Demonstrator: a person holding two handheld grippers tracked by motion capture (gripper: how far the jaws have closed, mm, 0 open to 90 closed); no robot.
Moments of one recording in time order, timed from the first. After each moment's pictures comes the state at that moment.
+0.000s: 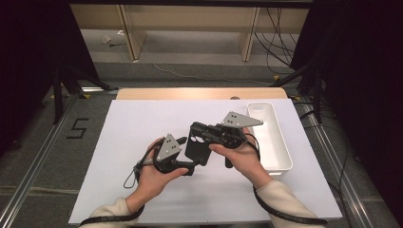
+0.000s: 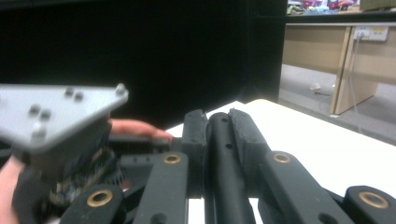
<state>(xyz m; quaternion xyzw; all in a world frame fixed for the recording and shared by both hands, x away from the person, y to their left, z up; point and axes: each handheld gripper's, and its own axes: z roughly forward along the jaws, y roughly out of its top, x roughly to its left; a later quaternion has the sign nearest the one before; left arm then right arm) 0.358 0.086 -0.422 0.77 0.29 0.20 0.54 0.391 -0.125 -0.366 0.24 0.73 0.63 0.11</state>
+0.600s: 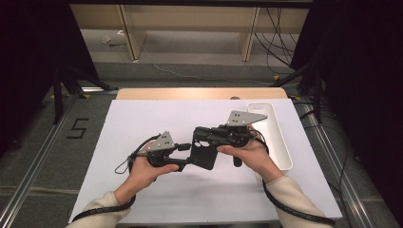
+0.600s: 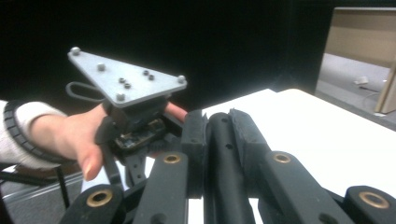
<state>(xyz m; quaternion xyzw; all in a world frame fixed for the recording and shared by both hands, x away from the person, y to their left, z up) 0.380 0.107 -0.434 0.80 0.22 0.09 0.54 0.398 -0.141 -0.362 0.18 0.77 0.61 0.06</state>
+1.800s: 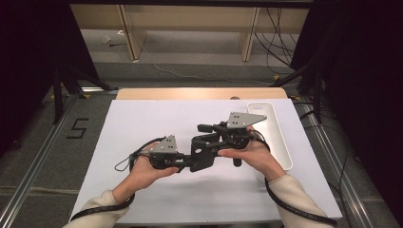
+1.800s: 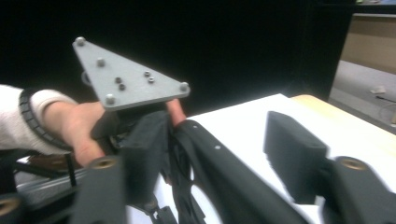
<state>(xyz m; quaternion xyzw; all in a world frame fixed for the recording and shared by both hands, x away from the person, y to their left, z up) 0.374 0.102 -0.426 0.84 0.17 0.05 0.52 0.399 -0.141 -0.365 0.14 0.77 0.62 0.05</state>
